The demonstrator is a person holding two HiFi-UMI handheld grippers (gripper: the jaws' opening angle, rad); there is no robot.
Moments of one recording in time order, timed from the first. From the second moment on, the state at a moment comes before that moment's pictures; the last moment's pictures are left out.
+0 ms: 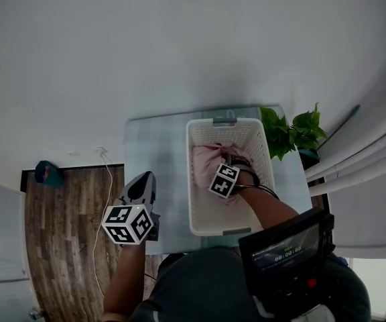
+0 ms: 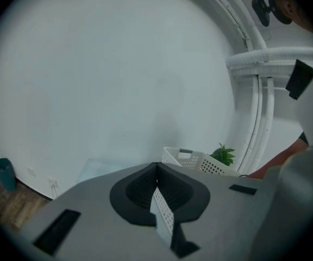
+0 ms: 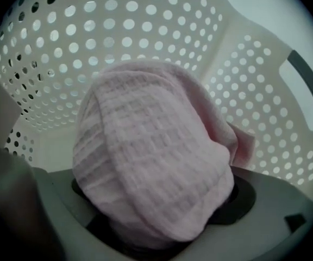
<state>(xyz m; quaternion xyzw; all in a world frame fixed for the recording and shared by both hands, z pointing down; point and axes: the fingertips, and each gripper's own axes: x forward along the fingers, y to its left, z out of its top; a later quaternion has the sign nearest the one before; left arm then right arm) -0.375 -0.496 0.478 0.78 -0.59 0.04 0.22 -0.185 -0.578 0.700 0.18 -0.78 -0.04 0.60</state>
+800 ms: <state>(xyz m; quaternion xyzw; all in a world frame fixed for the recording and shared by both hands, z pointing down) -0.406 -0.471 0.470 0.77 -0.60 0.02 0.23 -0.183 -0.613 0.673 0.34 -0.79 -0.02 0.51</state>
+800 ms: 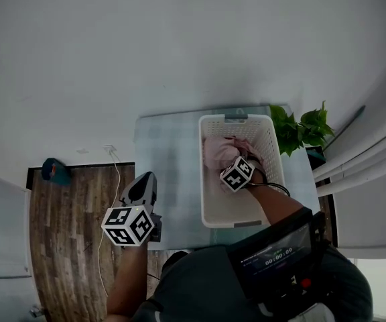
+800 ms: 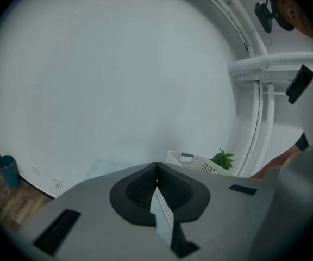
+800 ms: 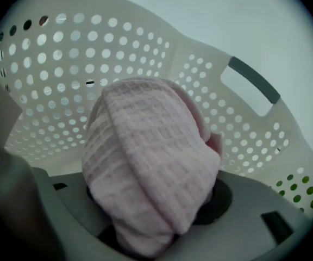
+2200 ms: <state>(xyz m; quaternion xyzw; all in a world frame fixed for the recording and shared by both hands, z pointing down) -0.291 -0.462 0.341 0.84 -0.53 -0.05 0.12 -0.124 -0.520 0.358 0.44 -0.89 0.04 0.10</state>
